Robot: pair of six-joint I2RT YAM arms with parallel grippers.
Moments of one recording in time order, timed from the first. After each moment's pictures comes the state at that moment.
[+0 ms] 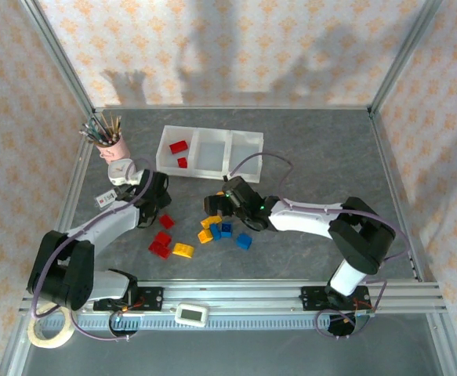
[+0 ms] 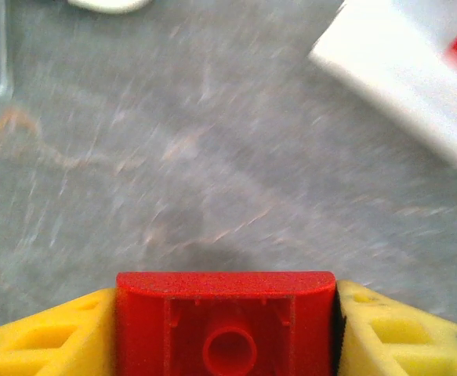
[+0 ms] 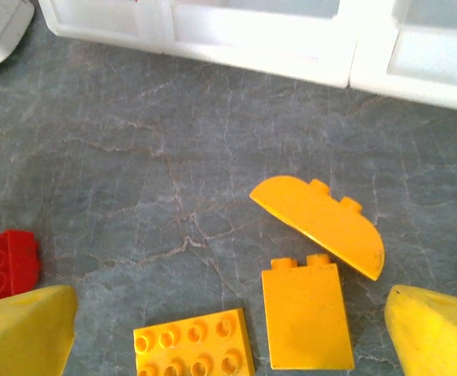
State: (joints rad) left arm -0.25 1.31 0.68 -0.37 -0.31 -0.79; right arm 0.90 1.65 0.94 -0.03 0.14 0.63
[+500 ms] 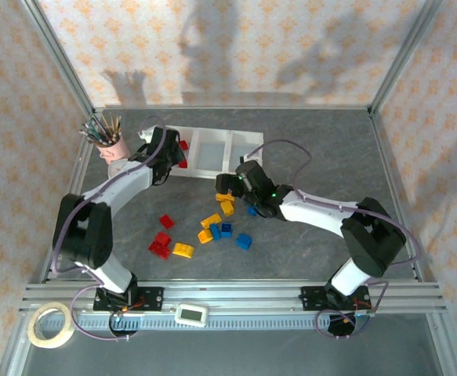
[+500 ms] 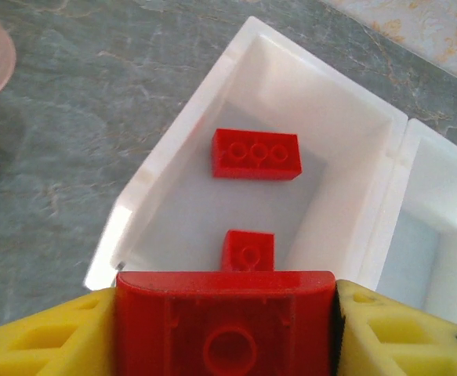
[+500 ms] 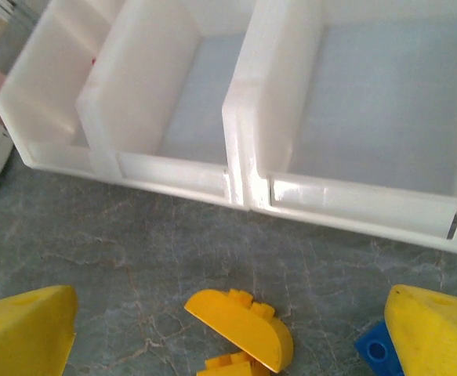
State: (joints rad) left arm -0.25 1.65 1.16 -0.32 -0.31 -0.69; right arm 0.78 1.59 0.96 -0.02 0.20 0.64
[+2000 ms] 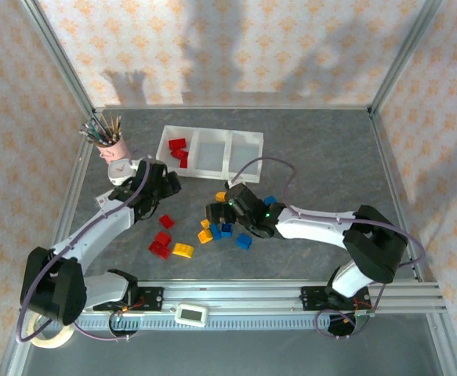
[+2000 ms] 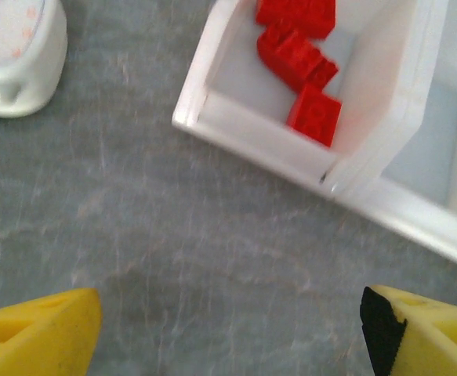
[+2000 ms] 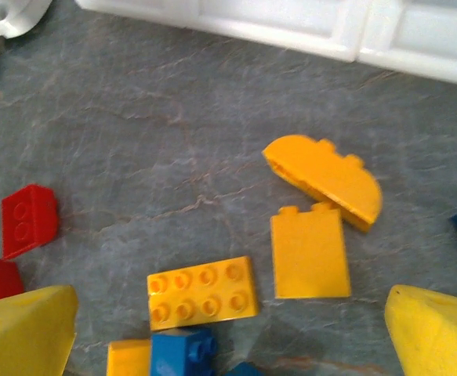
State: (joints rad) left arm -0.29 1.20 0.75 -0.43 -0.24 -0.66; right arm 0.97 1.55 0.86 -0.05 0.16 0.62
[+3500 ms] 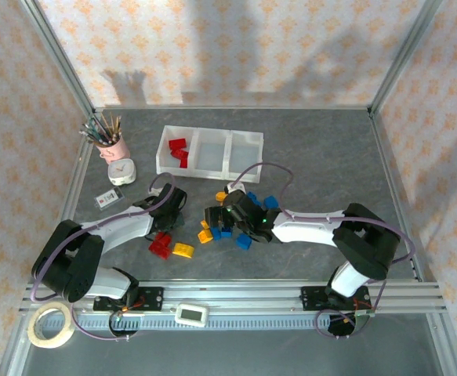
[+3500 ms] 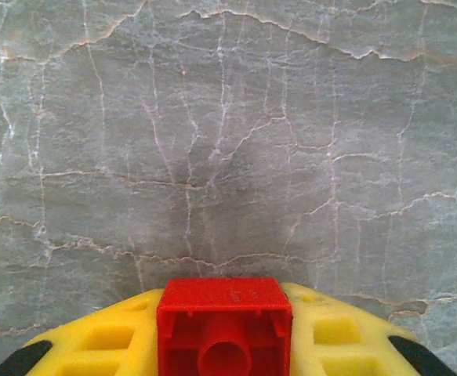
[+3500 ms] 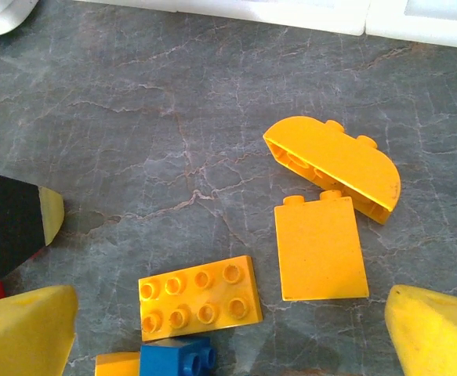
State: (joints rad) left arm -0.44 1.38 0.59 -0.41 -0.24 -0.74; right arm 0.98 1.60 0.81 0.06 0.19 0.65
